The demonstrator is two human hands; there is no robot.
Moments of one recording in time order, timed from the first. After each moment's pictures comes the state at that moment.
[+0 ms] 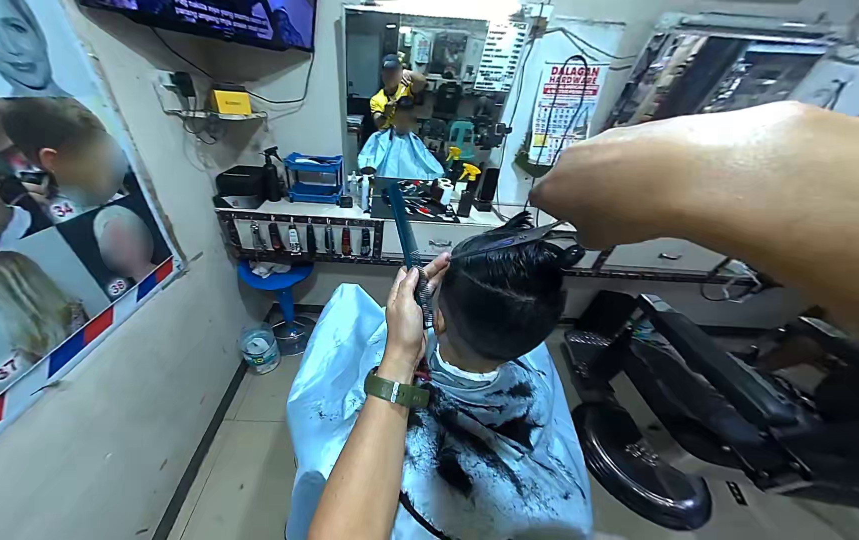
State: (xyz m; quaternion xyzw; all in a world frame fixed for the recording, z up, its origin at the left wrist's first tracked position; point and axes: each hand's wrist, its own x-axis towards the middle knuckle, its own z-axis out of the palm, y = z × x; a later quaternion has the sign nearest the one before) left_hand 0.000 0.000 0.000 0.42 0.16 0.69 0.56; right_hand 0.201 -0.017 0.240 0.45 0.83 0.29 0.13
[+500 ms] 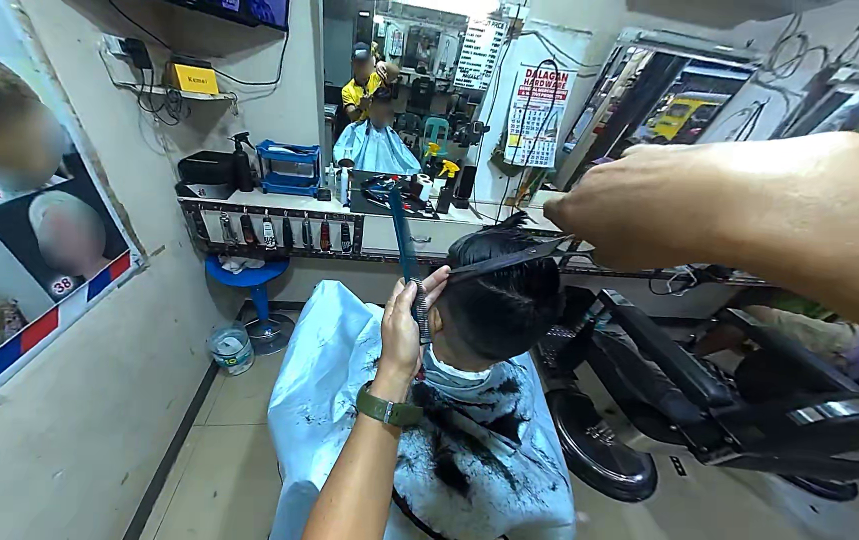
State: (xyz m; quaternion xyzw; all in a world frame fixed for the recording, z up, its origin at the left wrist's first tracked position) left_hand -0.004 -0.016 -0.012 0.41 0.13 0.68 0.59; right_hand 0.207 -0.042 0.233 0.43 0.82 0.32 0.18
